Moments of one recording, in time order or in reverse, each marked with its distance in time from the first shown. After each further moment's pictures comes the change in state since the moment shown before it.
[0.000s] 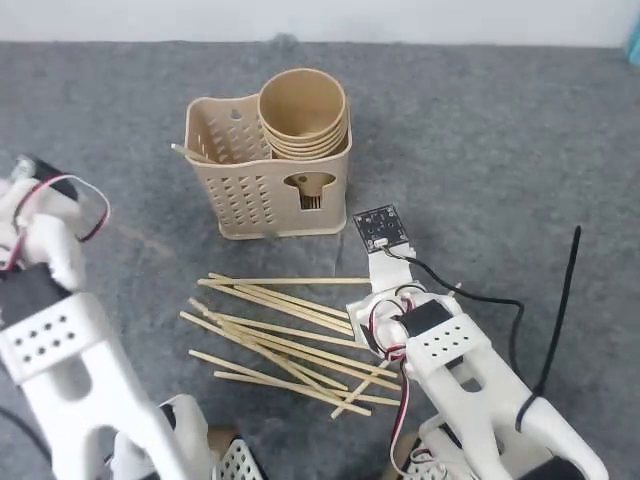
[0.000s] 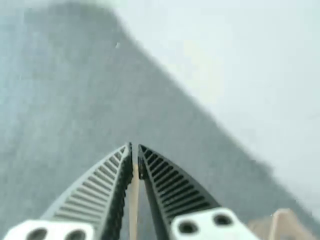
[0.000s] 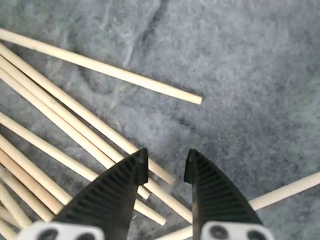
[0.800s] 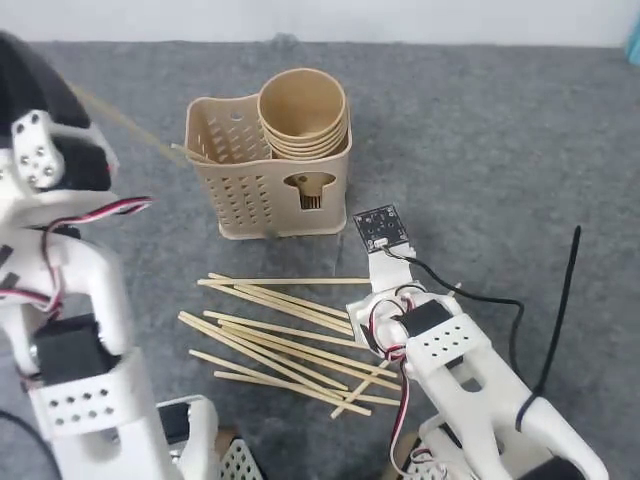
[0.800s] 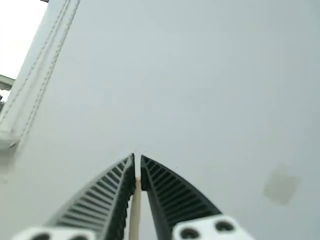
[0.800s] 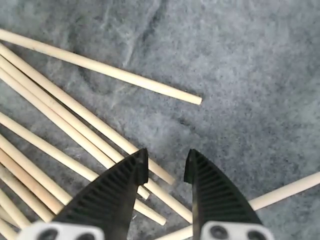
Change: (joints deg) left arm 18.3 -15.2 0.0 -34.1 -4.0; right arm 0.0 0.0 0.0 0.0 0.0
